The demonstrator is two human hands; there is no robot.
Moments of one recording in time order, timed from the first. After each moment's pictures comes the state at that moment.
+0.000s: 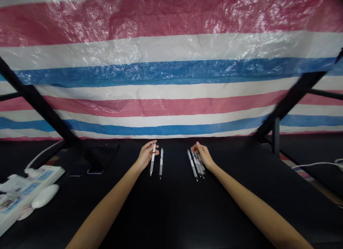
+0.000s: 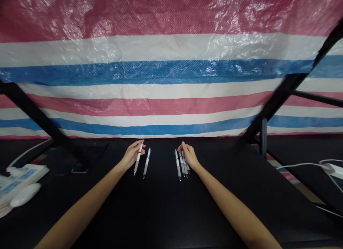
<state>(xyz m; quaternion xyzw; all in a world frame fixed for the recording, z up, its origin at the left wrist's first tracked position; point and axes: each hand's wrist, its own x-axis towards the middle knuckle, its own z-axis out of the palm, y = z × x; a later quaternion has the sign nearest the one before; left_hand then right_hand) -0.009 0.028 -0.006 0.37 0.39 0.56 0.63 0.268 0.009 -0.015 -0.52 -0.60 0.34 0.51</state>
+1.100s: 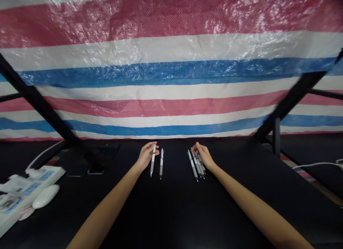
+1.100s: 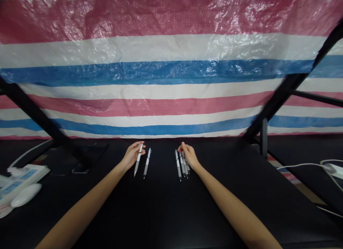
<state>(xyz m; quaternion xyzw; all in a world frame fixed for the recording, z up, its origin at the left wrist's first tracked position) -0.007 0.026 -0.004 0.37 0.41 0.56 0.62 0.268 0.010 -0.018 -0.52 -0.61 0.33 0.50</state>
